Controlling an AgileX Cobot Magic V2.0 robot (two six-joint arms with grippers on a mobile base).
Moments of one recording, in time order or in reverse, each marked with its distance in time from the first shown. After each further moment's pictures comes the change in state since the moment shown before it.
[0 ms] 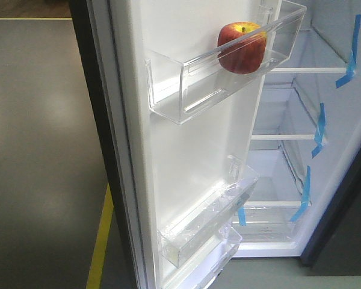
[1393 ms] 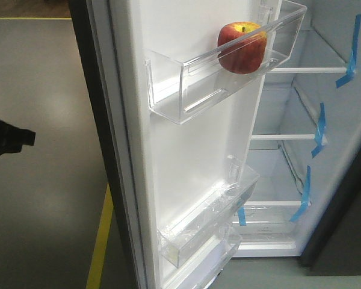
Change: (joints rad) left arm 0.000 1.240 -0.689 -0.281 0.582 0.213; right arm 0.000 0.000 0.000 0.001 0.007 0.000
